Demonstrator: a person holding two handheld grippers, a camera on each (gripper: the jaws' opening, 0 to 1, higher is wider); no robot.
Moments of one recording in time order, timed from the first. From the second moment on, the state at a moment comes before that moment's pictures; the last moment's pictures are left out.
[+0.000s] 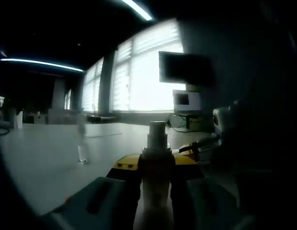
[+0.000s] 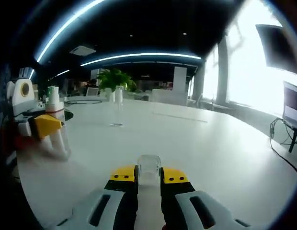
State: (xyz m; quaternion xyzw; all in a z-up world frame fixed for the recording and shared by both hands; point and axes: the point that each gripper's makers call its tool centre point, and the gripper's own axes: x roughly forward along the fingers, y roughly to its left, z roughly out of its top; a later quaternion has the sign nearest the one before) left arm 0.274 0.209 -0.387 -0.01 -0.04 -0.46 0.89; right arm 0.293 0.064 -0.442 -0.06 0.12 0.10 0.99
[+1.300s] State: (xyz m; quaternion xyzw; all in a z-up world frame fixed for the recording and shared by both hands) left arm 0.273 0.208 -0.387 -0.02 -0.04 -0.46 0.89; right arm 0.291 0.067 -0.439 -0.07 0.11 0.11 0.99
